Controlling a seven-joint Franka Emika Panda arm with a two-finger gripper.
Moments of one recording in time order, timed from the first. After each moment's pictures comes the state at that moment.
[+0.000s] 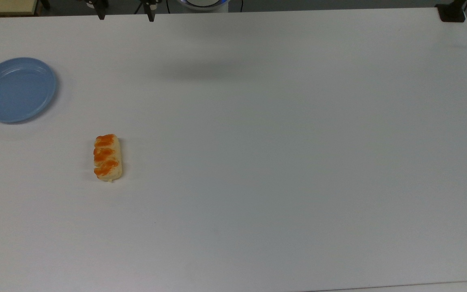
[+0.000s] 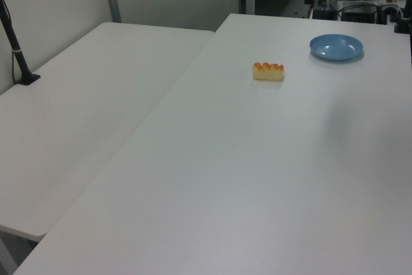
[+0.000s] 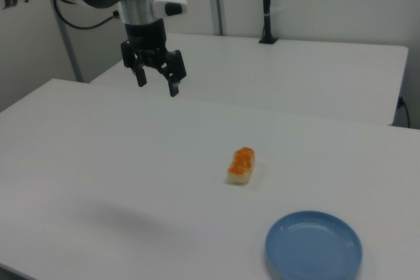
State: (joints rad) arm -0.10 0.01 -0.07 -1.59 0.05 1.64 -0.11
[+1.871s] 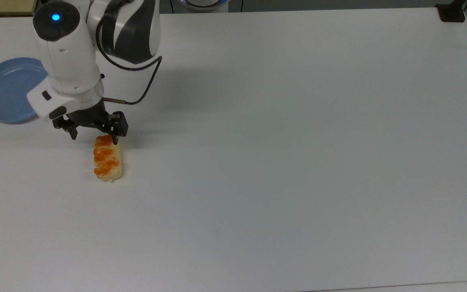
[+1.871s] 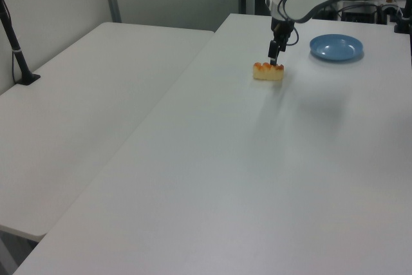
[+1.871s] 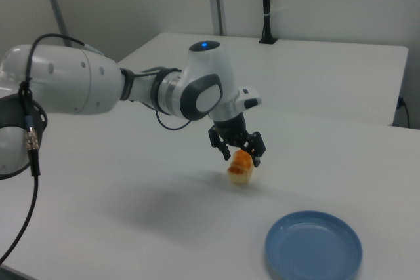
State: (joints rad) arm -0.18 0.50 -0.08 -1.61 -0.08 2.26 -0.16
